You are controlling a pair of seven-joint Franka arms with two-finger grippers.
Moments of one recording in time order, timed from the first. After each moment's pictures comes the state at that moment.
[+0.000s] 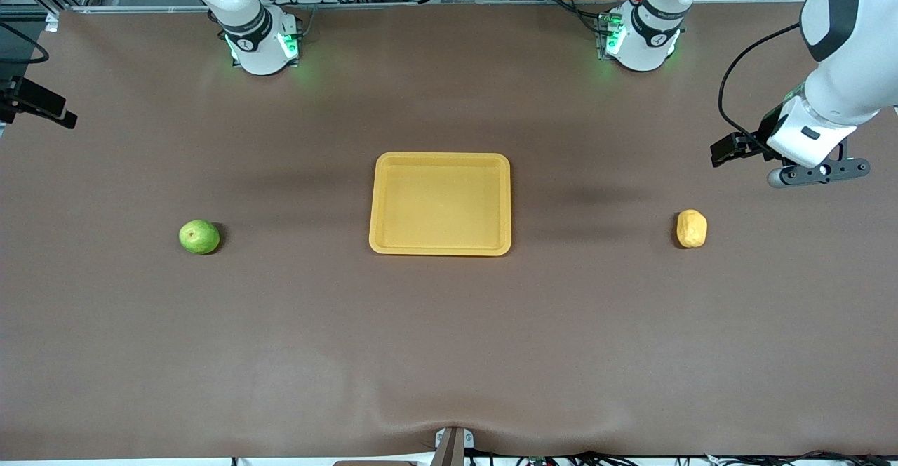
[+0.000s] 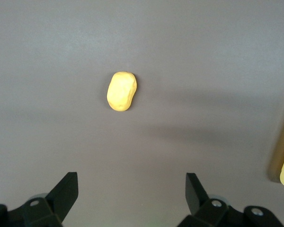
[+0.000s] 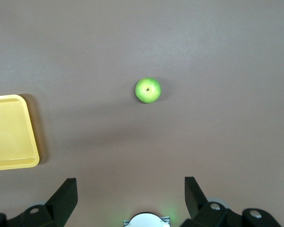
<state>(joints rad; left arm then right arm) 0.08 -0.11 -0.13 -2.03 0.04 1.88 -0.17 -0.05 -0.02 -0.06 -1.49 0.02 1.38 0.01</state>
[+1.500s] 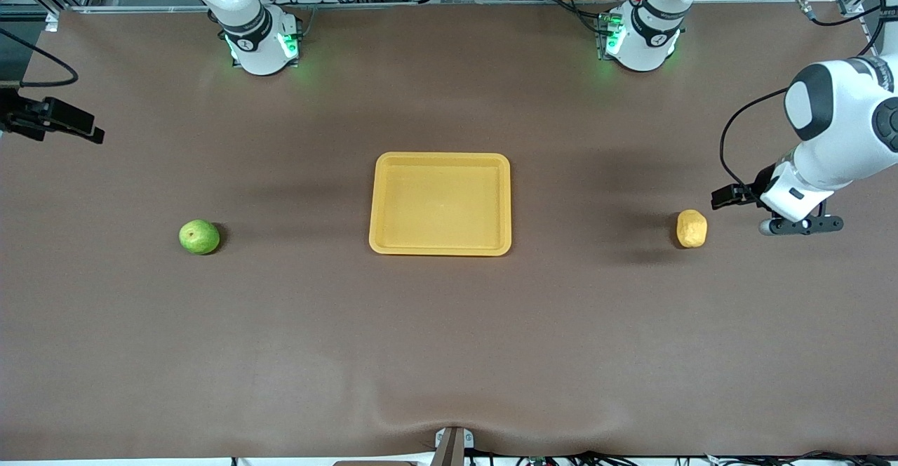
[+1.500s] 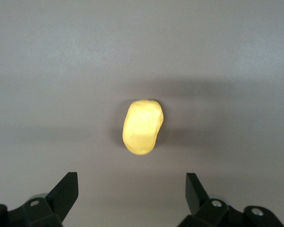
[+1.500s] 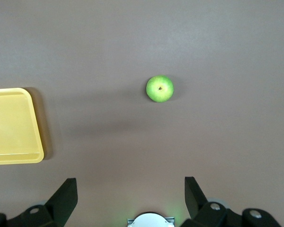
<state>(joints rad) 0.21 0.13 -0.13 -2.13 0.04 2.24 0.04 -0.02 0.06 -0.05 -1.49 0.04 1.39 0.01</state>
